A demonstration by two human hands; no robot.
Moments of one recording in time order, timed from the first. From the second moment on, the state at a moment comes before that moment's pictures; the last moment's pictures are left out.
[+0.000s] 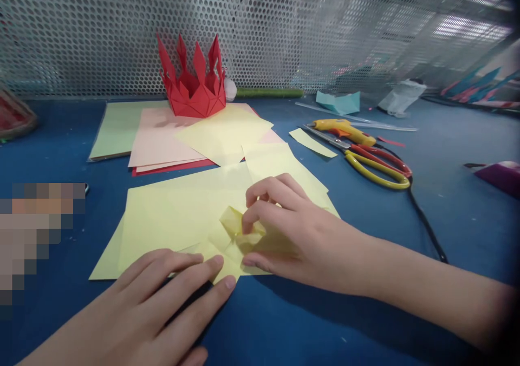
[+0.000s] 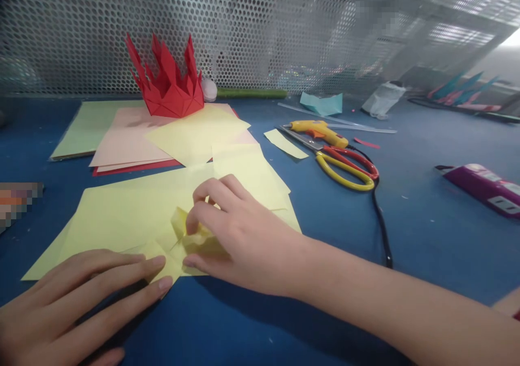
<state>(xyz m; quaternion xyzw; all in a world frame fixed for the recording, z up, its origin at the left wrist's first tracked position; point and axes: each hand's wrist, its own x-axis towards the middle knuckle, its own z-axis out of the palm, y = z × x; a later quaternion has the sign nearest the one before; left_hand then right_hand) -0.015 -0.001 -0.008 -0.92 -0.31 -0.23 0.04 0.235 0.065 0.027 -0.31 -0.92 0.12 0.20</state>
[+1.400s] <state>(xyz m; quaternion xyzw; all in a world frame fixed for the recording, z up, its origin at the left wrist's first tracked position) -0.016 -0.008 -0.017 -0.93 -0.29 -0.20 0.10 0.243 0.080 0.031 -0.09 -0.99 -0.01 0.12</state>
